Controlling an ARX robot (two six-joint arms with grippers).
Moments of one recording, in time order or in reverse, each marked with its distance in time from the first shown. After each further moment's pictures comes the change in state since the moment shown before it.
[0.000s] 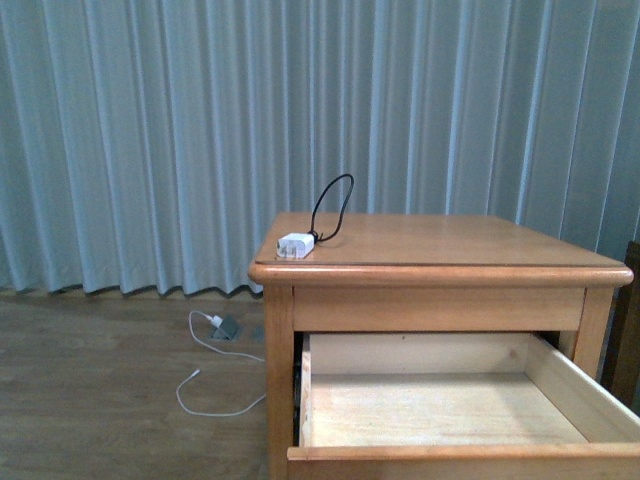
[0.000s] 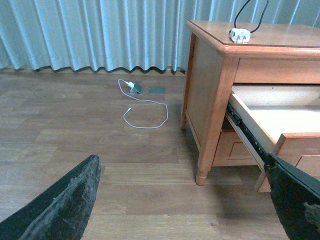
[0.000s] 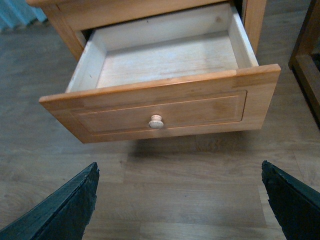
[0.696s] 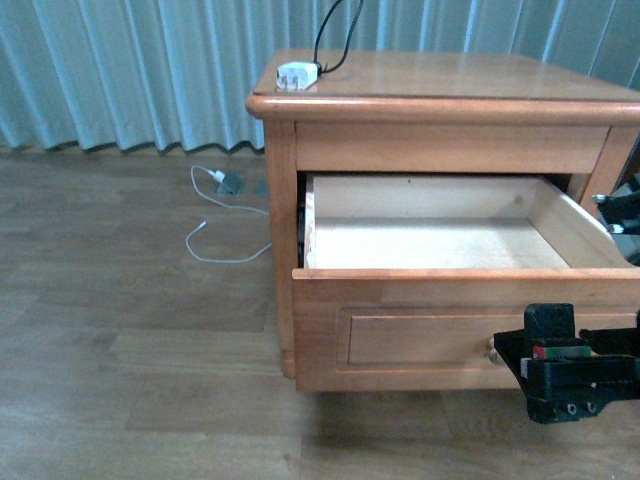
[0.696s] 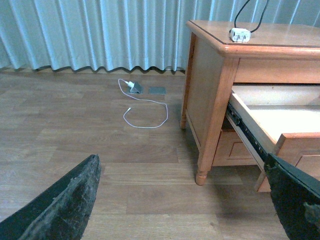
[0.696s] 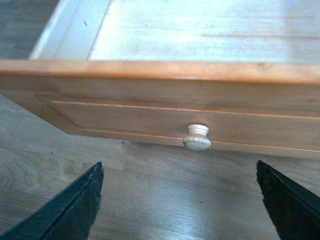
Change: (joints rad) left arm 0.000 0.000 0.000 0.000 0.000 0.000; right arm 0.306 1.146 0.183 0.756 0.135 -0.007
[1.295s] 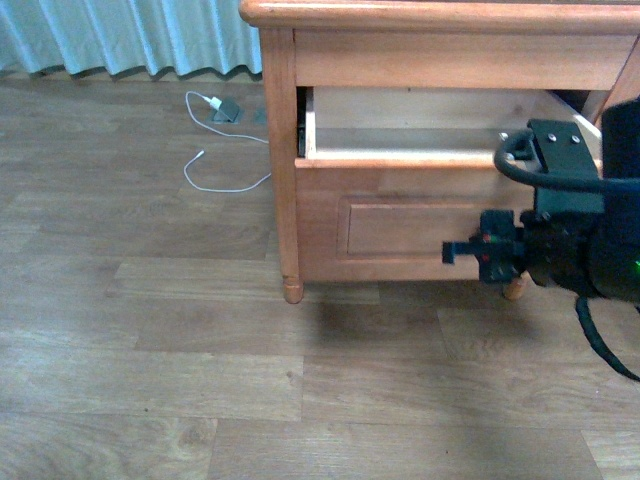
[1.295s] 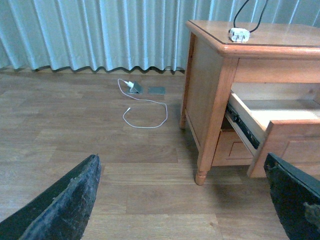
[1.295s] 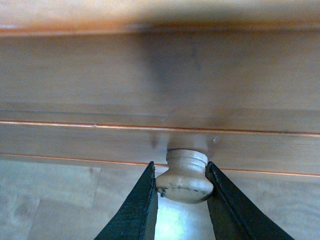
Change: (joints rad) left arm 0.000 0.000 0.000 0.000 0.000 0.000; right arm -0.014 0.542 0.320 0.183 0.041 -0.008
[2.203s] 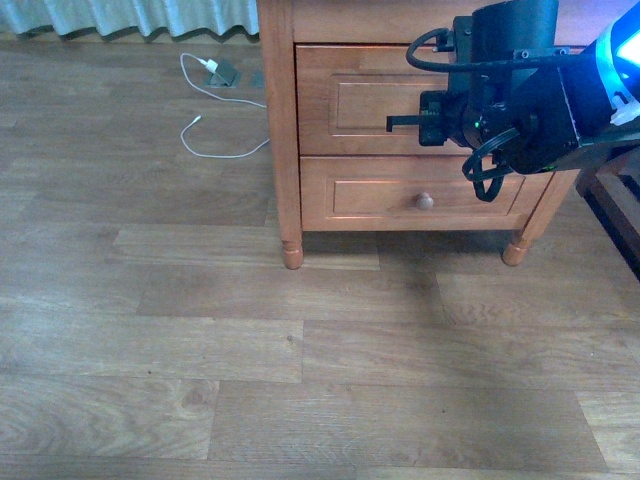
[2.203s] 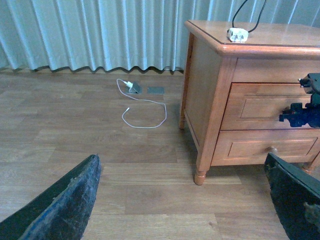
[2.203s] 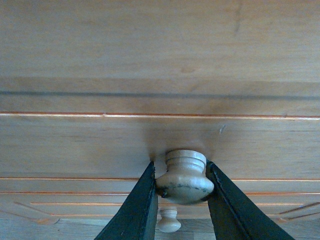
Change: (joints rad) left arm 0.000 0.000 0.000 0.000 0.000 0.000; right arm 0.016 0.499 0.816 -0.117 0.206 -0.079
